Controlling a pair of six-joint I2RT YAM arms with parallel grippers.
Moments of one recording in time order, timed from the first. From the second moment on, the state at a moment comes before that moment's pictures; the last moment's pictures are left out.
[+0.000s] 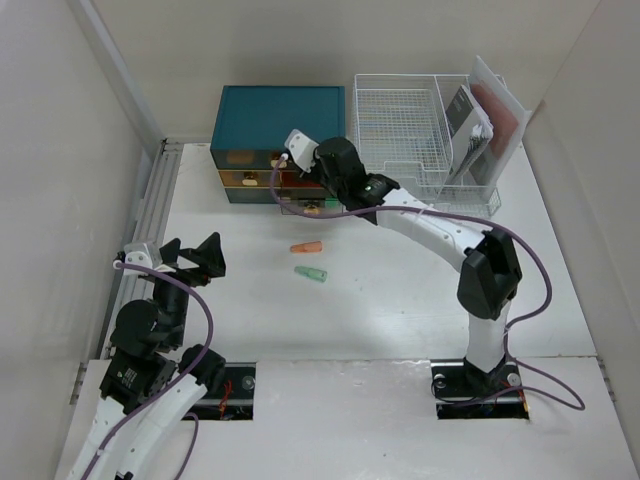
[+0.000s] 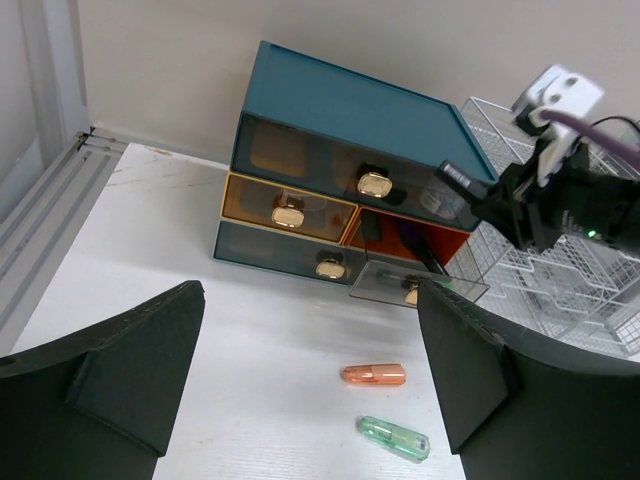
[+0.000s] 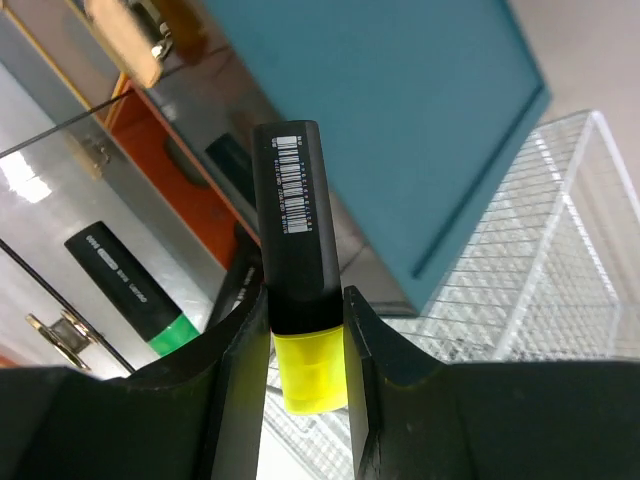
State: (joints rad) left arm -0.52 0.18 0.66 -0.33 -0.49 -0.26; right arm 0.78 1.90 1.72 -0.20 0.31 -0.59
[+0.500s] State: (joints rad) left arm -0.52 0.18 0.66 -0.33 -0.49 -0.26; right arm 0.79 2.00 1.73 -0.22 0.31 -0.59
